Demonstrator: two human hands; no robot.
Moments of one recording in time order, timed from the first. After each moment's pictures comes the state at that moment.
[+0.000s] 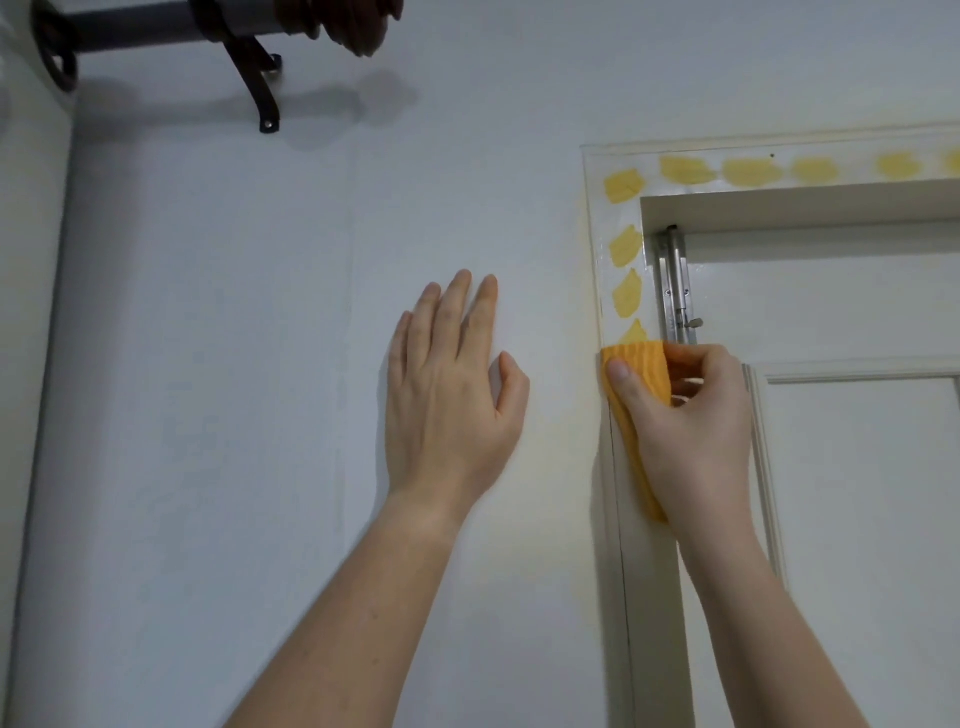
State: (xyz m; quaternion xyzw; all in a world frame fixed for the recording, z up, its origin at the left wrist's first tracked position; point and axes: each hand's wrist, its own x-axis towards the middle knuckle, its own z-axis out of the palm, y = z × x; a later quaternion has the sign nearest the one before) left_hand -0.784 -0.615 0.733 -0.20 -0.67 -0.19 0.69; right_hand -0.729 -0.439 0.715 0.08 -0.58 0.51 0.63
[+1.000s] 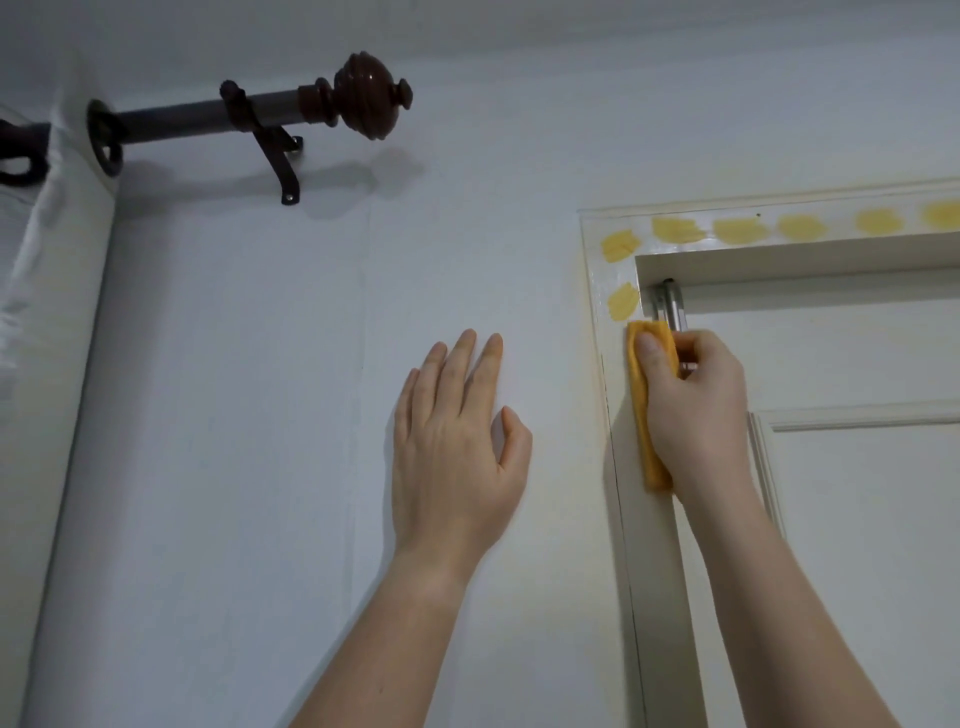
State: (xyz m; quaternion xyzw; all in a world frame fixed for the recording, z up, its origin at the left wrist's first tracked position) left_hand -0.789 -0.617 0.732 -0.22 -0.67 -0.22 0.68; right_hand -0.730 -0.432 0.775 0.08 -0.57 0.50 0.64
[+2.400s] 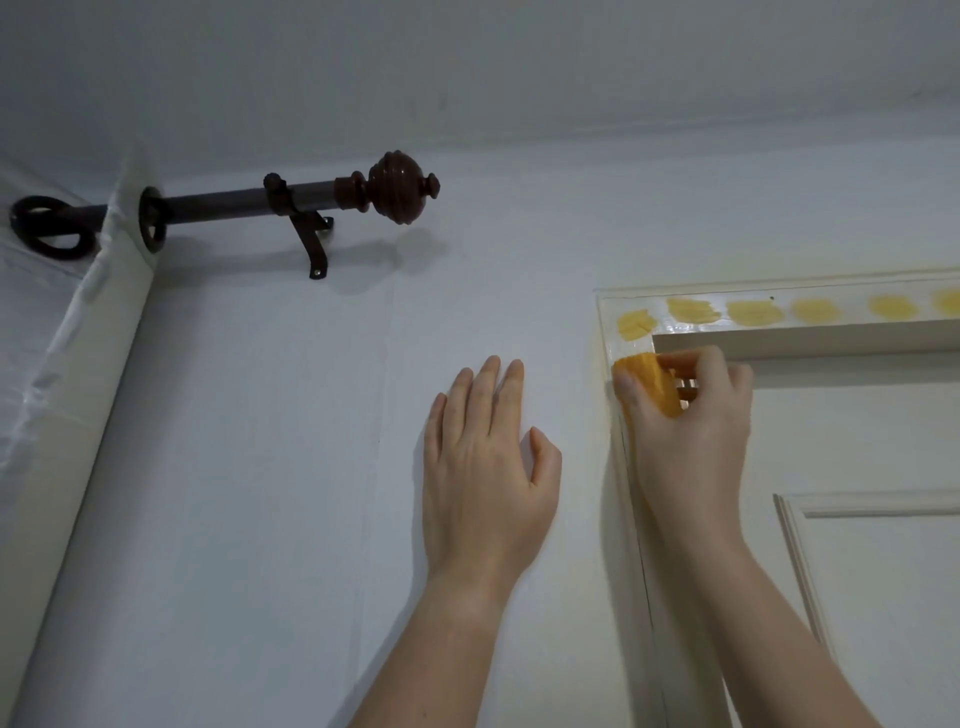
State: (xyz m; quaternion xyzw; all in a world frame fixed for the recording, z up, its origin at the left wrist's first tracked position) left_hand -0.790 -0.604 0.780 -0.21 -0.67 -0.22 0.68; right_hand -0.736 -0.452 0.810 0.09 -0.54 0.41 0.73
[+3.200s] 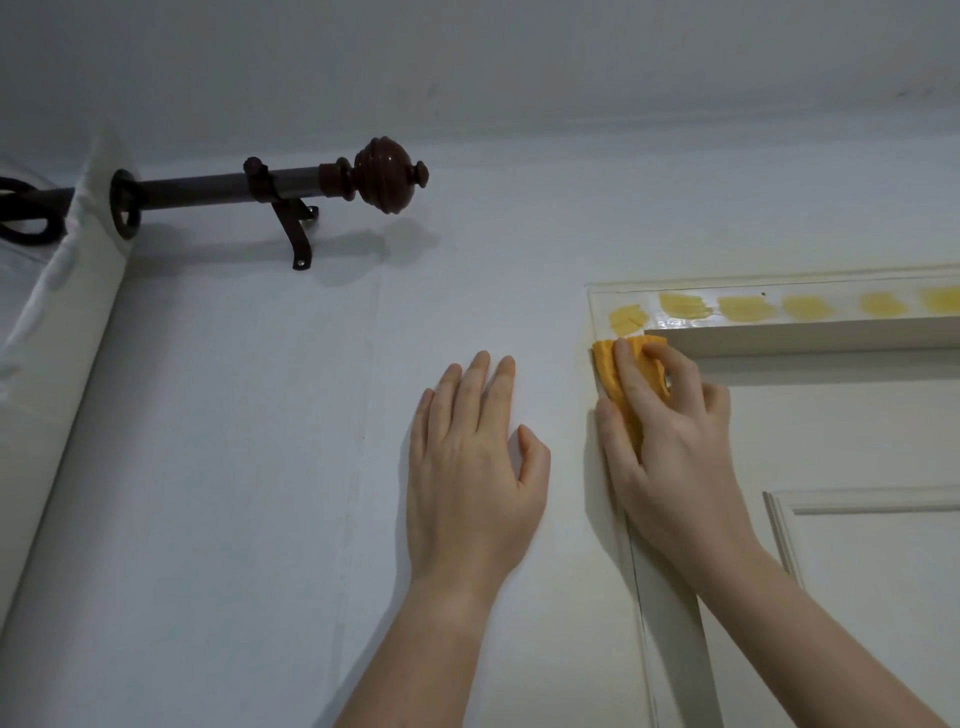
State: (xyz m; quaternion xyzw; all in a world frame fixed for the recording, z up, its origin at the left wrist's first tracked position) left_hand -0.792 -0.605 0.780 -0.22 -0.66 -0.22 0.68; right_hand -0.750 -0.429 0.791 0.08 -0.66 0.10 0.74
